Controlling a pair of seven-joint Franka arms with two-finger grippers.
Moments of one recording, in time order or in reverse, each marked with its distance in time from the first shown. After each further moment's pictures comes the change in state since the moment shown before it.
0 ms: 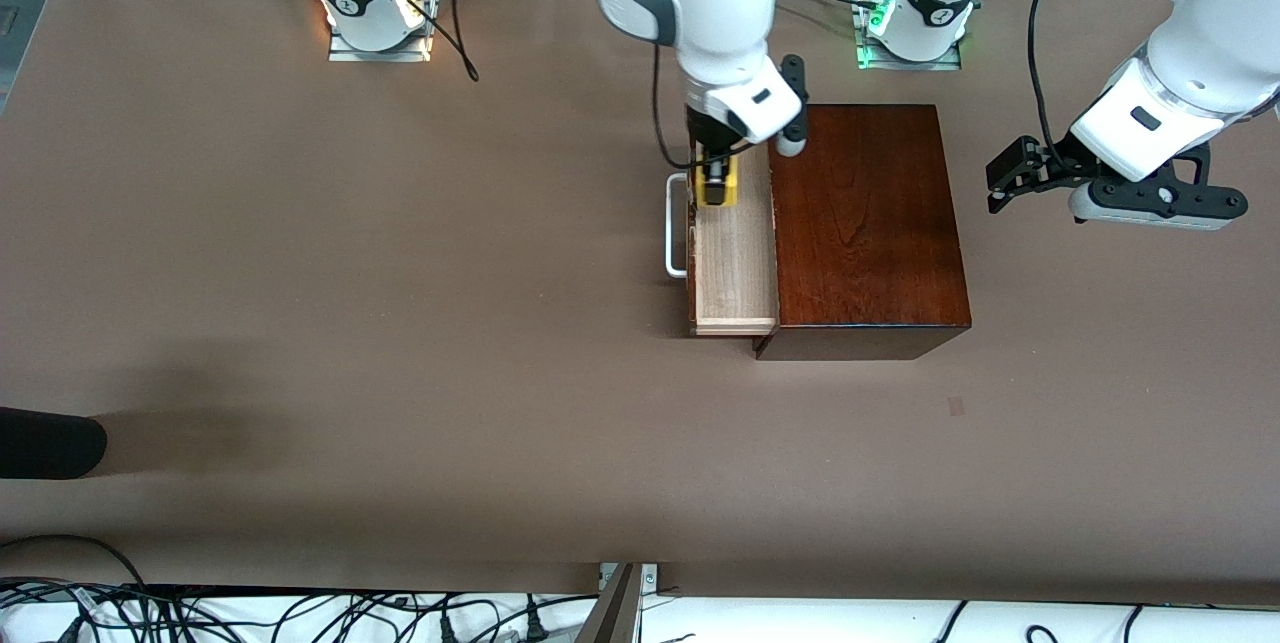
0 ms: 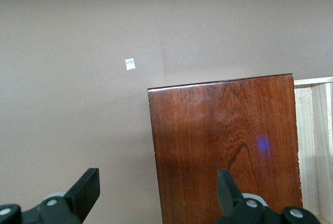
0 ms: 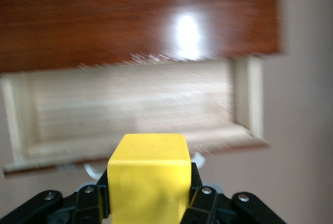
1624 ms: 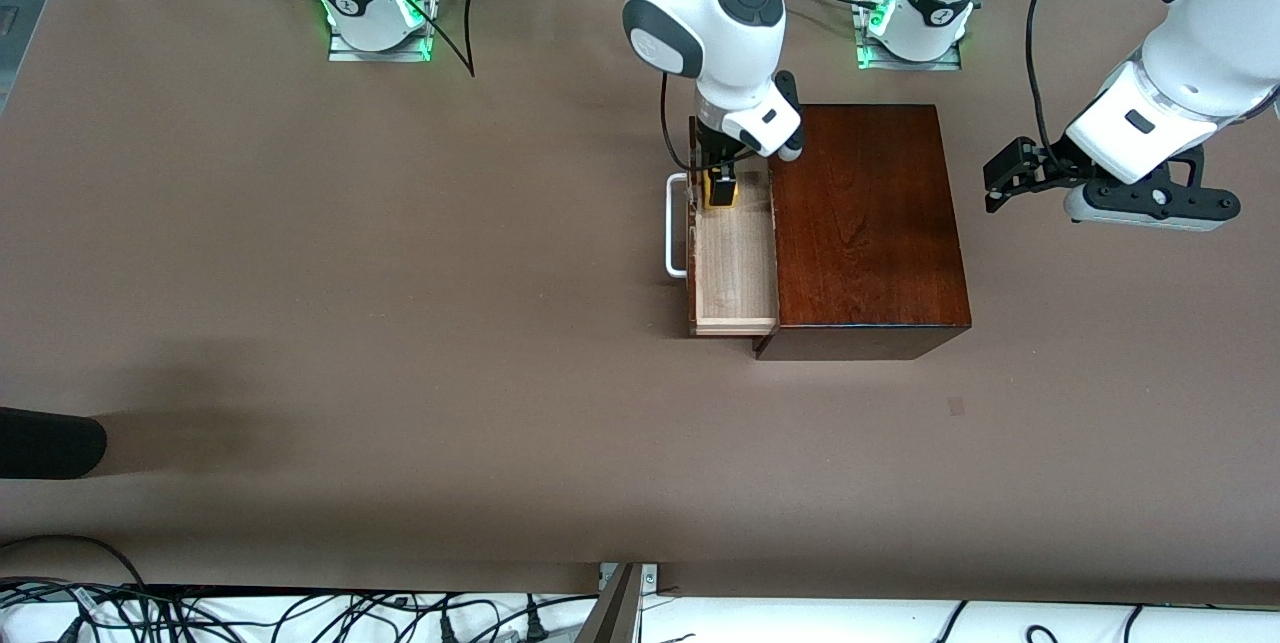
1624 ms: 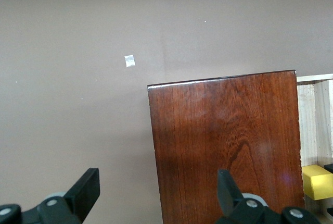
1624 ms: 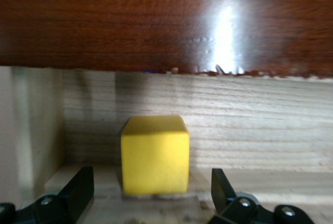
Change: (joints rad) left arm 0.000 -0.002 0.000 -0.012 0.000 0.000 0.000; right arm 0.062 0.093 0.062 -0.176 0.000 0.133 -0.047
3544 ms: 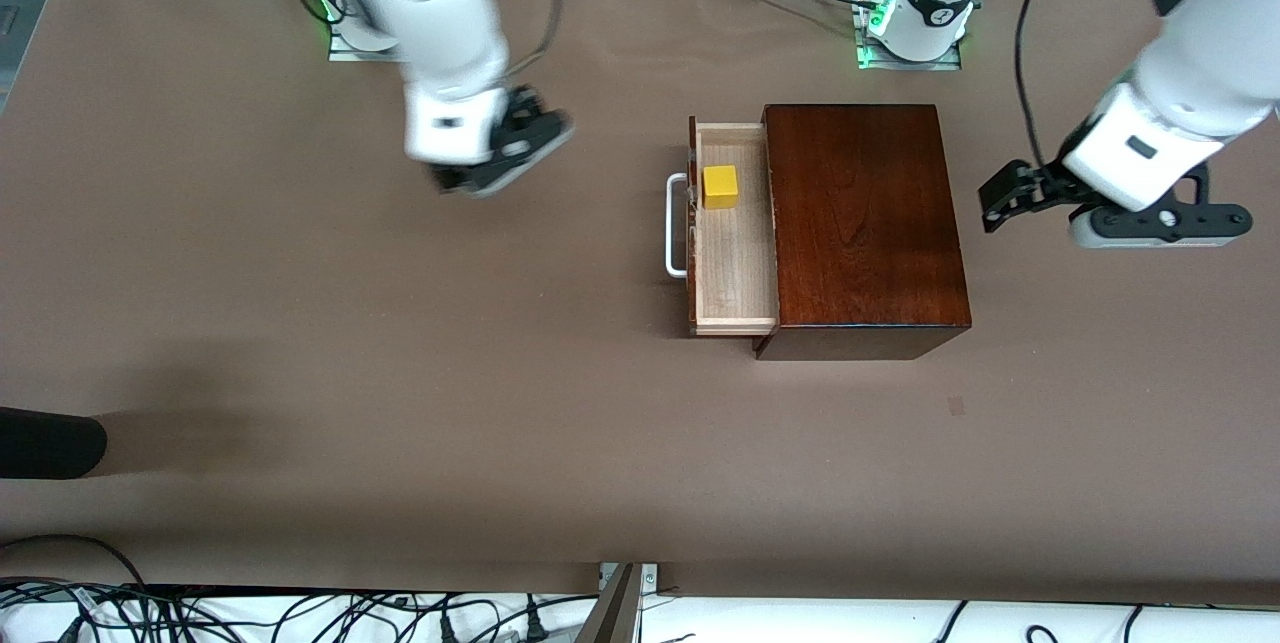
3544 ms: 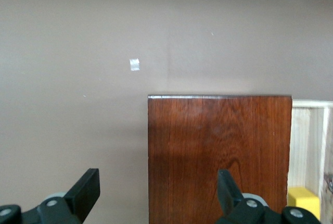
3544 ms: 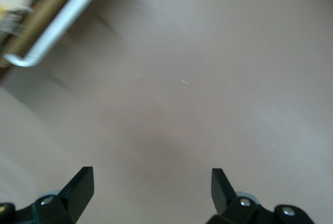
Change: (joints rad) left arm -0.035 0.073 0.052 0.112 -0.027 -0.062 -0.075; right arm -0.275 -0.589 -0.023 -0.518 0.027 -0.109 0.525
